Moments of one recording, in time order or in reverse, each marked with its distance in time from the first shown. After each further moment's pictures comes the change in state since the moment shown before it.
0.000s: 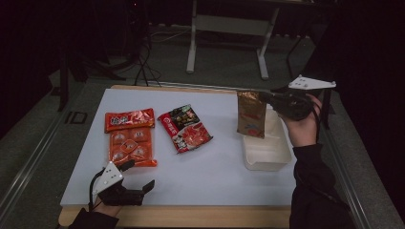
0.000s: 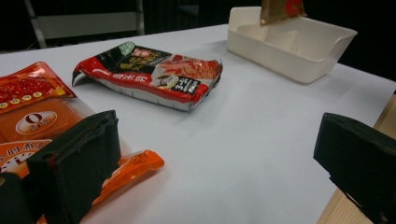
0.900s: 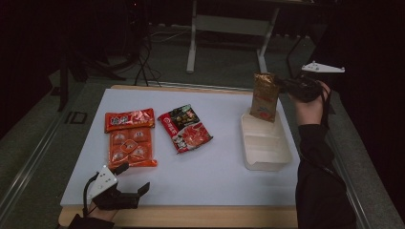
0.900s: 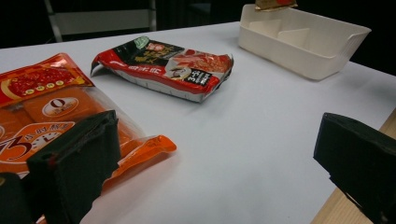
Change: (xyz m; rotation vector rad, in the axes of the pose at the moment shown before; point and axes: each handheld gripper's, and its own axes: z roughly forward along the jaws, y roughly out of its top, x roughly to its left) left arm 0.000 -0.006 -0.014 0.003 0.050 -0.016; right arm -0.082 0.000 0.017 -0.030 -0.125 0.089
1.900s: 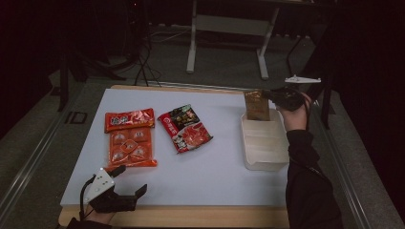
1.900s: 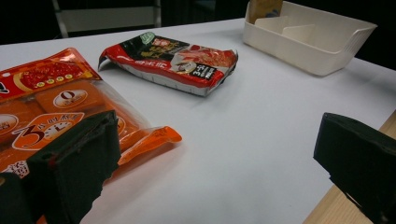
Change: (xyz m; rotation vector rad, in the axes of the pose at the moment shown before) left arm 0.000 -0.003 -0.007 0.013 0.017 -0.003; right arm -0.015 -0.055 0.049 0.128 0.059 0.094
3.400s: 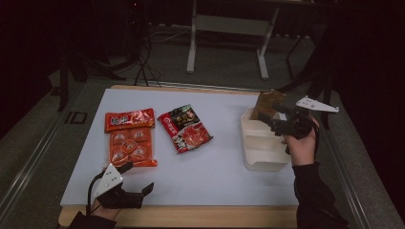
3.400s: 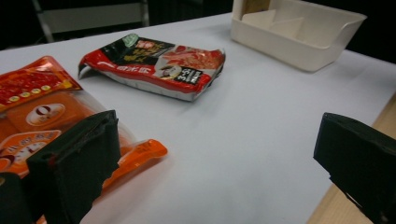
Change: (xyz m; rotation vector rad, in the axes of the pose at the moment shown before) left arm -0.007 0.014 0.016 0.017 -0.034 0.052; right arm 0.091 -0.034 -0.075 -0.195 0.098 0.000
